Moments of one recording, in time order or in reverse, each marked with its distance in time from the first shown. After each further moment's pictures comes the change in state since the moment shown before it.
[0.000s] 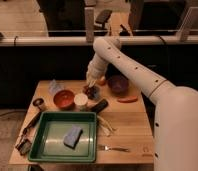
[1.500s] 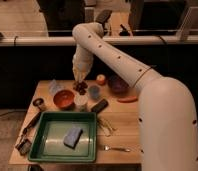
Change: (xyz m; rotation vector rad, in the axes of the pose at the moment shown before) arm -0.061 -0.035 -0.025 -0.090 0.016 -0.329
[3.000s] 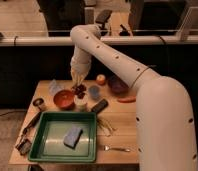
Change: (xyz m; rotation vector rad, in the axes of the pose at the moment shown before) arm -0.014 0.003 0.010 -0.028 -0.059 -0.055
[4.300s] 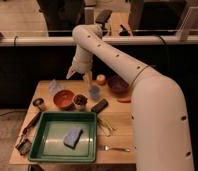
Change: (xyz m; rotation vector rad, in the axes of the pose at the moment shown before) arm 0.006 0.004 0.002 -0.005 -0.031 0.003
